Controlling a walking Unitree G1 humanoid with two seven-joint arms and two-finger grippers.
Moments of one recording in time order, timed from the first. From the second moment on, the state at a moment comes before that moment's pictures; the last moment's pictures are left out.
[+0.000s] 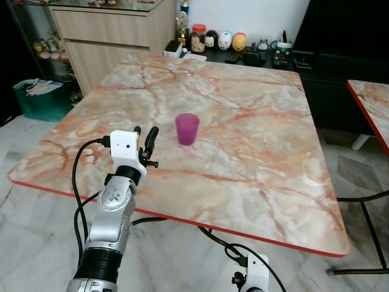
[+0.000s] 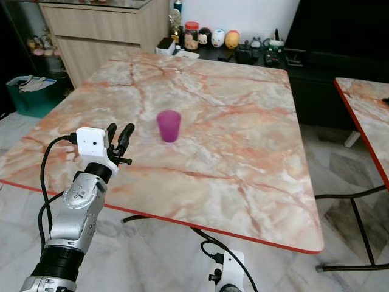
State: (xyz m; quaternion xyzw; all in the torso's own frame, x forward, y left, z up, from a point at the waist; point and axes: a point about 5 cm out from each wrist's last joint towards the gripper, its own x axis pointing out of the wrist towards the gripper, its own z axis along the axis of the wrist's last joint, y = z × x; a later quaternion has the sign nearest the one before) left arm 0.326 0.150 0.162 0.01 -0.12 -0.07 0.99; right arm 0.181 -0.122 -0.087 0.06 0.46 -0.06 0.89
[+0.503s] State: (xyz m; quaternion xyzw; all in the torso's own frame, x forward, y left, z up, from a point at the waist) left arm 0.329 0.150 0.170 0.00 -0.14 -0.07 0.99; right arm 0.195 -0.134 -0.080 0.05 0.43 -0.07 0.90
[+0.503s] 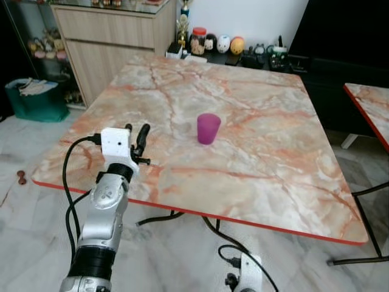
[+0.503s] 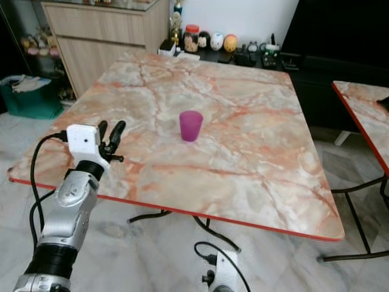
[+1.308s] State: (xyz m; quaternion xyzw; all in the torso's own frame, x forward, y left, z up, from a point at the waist) left arm 0.328 0.140 0.172 0.01 -0.14 -0.09 0.99; right arm 0.163 -0.184 -0.091 0.05 0.44 -0.10 0.89
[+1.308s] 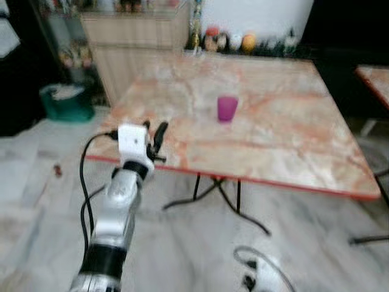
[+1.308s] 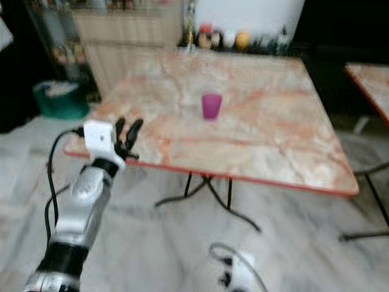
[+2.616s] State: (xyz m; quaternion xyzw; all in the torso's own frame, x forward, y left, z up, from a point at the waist) left arm 0.326 0.148 0.167 0.01 -0.13 -0.08 0.99; right arm 0.148 -0.180 -0.099 0.07 0.47 -0.09 0.87
